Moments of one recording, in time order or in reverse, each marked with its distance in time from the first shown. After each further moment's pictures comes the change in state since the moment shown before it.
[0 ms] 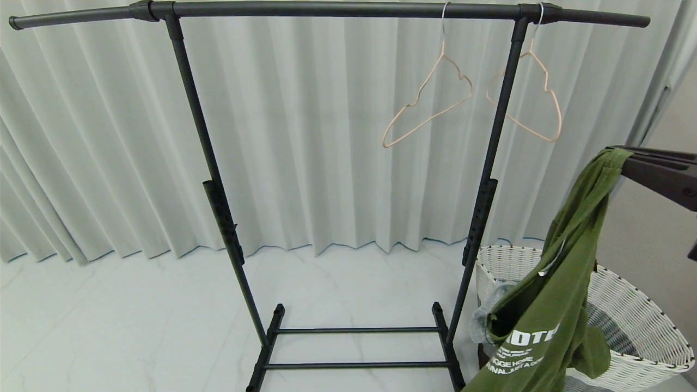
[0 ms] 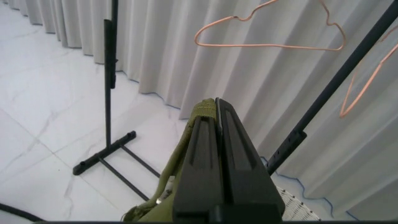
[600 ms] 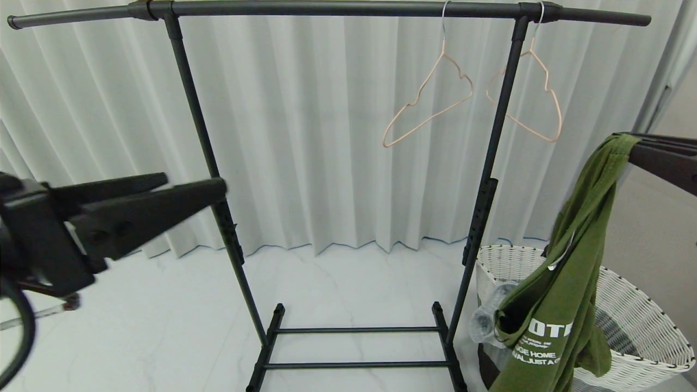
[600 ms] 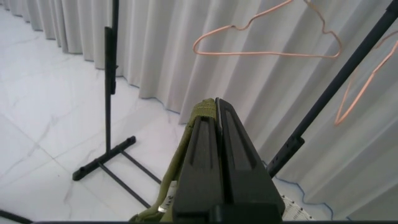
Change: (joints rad) left arm -0.538 0.781 -0.484 -0.067 -0.016 -0.019; right arm 0.002 0.000 -0.036 0.014 0.002 0.000
